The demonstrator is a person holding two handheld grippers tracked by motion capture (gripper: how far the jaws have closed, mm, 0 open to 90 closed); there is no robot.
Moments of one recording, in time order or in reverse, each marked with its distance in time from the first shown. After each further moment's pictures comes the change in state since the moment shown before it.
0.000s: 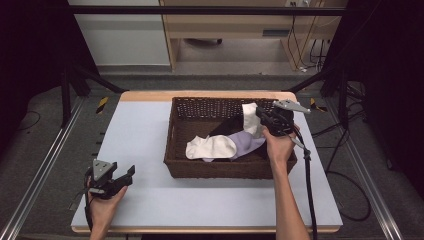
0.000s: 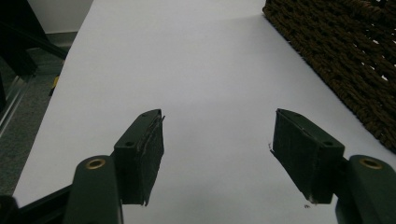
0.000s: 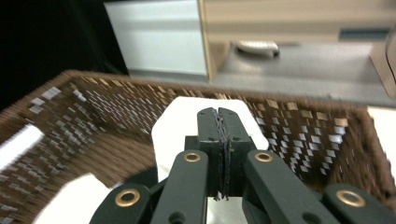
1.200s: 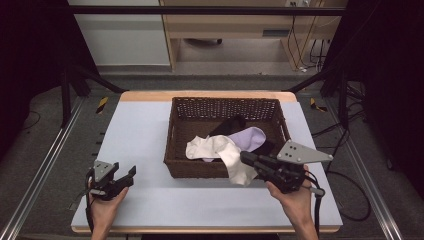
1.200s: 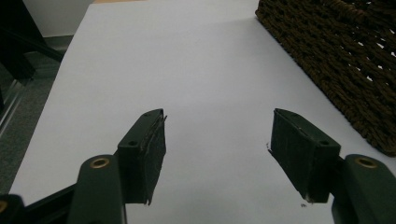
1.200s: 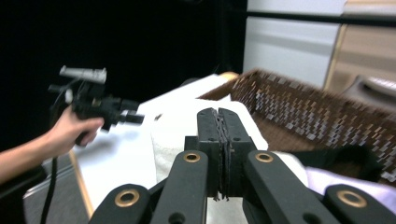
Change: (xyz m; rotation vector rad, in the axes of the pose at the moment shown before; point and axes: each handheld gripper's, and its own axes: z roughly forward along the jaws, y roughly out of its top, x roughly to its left) left arm -0.006 0.001 -0.004 -0.012 -0.005 0.008; right arm 0.080 -0.022 -0.138 -0.020 0.483 -0.201
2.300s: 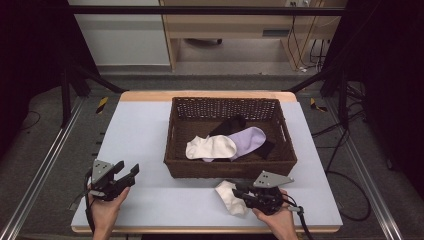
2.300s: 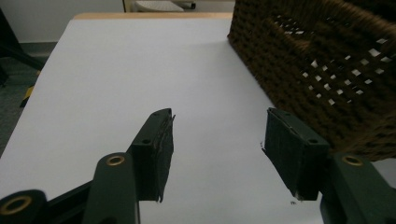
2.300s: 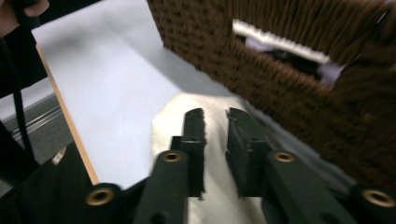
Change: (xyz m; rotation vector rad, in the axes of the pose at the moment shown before) left arm -0.015 0.018 -0.019 -0.067 -0.086 -0.051; right arm -0.009 -0.119 0.042 0.275 0.006 0.059
